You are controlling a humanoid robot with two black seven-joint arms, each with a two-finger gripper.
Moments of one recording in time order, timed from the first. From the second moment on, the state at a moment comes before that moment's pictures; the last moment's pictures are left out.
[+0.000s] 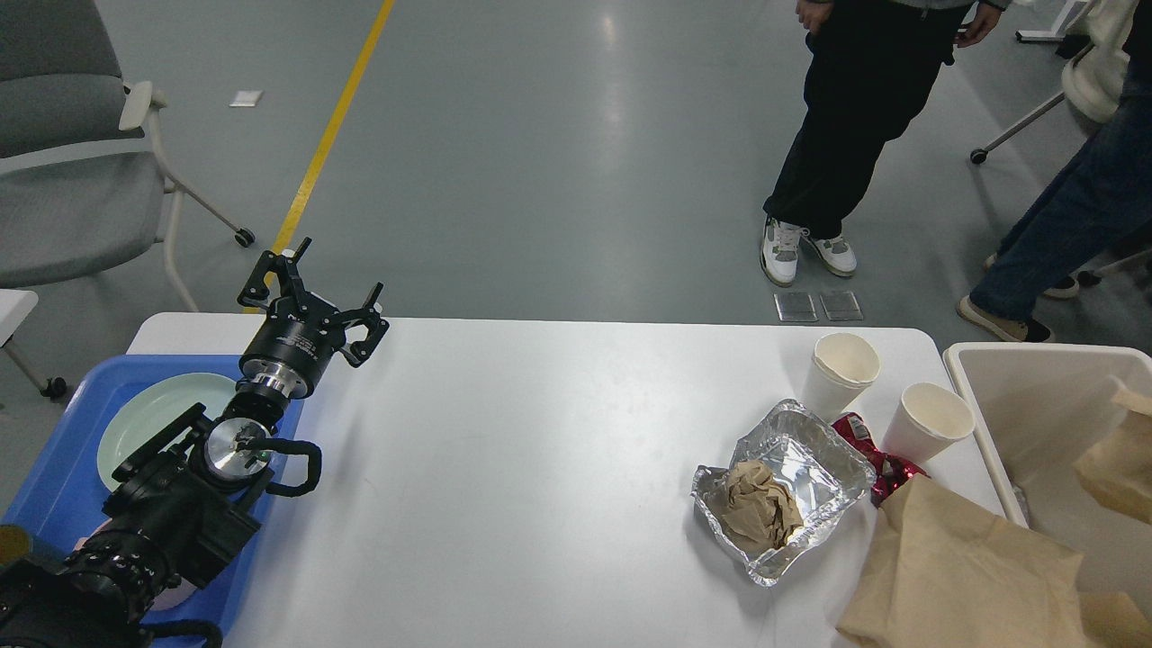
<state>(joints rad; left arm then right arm) -0.69 0.12 -1.00 -0.35 -0.03 -0.57 -0.21 0.85 -0.60 -1.34 0.42 0.39 -0.11 0.08</state>
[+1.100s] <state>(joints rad) -0.69 0.12 -1.00 -0.35 -0.03 -0.57 -0.21 2.10 -0.49 -1.38 1.67 -0.07 0.39 0.07</state>
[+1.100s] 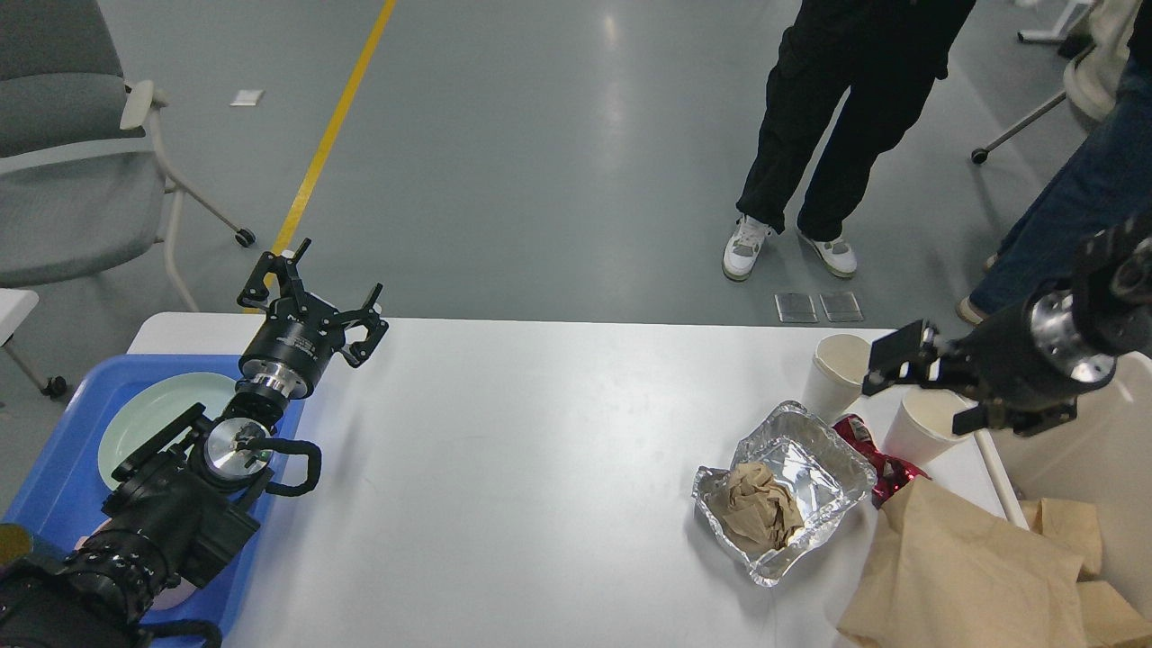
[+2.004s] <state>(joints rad) -0.69 0.12 -1.00 -0.35 -0.03 -0.57 -0.21 1.53 -0.36 -1.38 1.46 0.03 -0.01 0.08</state>
